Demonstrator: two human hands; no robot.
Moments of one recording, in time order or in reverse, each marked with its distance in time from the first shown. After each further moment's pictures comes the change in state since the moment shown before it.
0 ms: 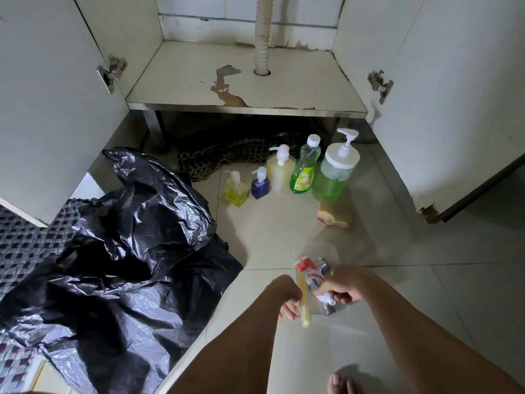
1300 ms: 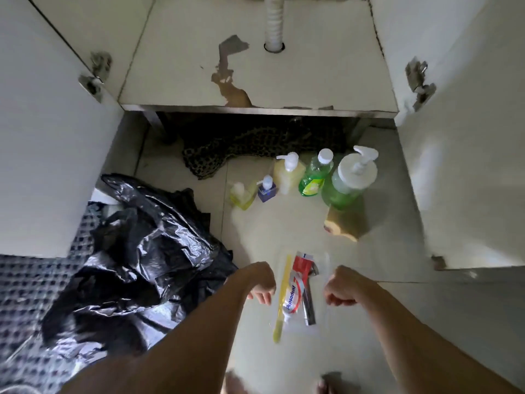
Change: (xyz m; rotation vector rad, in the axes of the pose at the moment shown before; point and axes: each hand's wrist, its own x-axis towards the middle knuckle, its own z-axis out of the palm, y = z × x) left_hand -0.040 0.037 -0.114 0.144 -0.159 -0.123; right_hand -0.033 -0.064 -0.072 -0.315 -0.021 0.051
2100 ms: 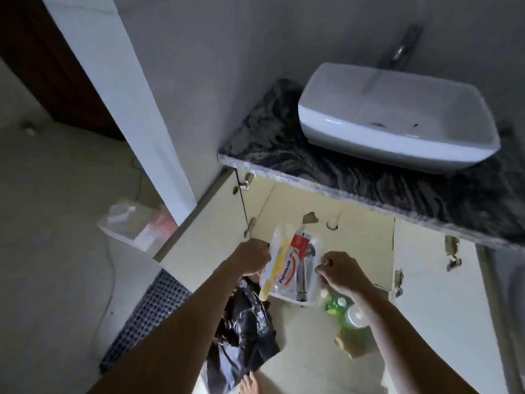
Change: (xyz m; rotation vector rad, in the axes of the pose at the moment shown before) left_hand -0.648 0.046 -0.164 -0.491 0.804 0.143; right_hand -0.551 -0.234 -0.282 -0.019 0.413 -0.605
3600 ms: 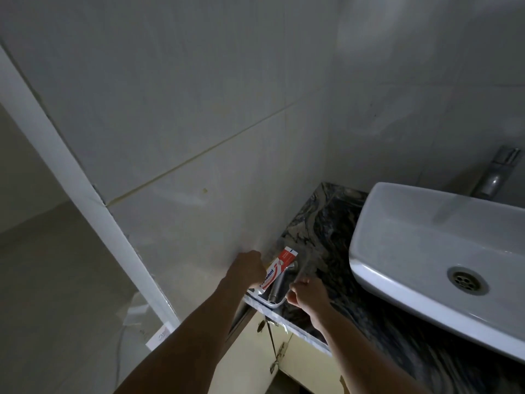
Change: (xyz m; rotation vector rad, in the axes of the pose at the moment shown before) left_hand 0.201 0.100 -0.254 0.255 0.424 -0.071; right_hand 0.281 -0.231 -0.061 0.667 -0.114 -0.057
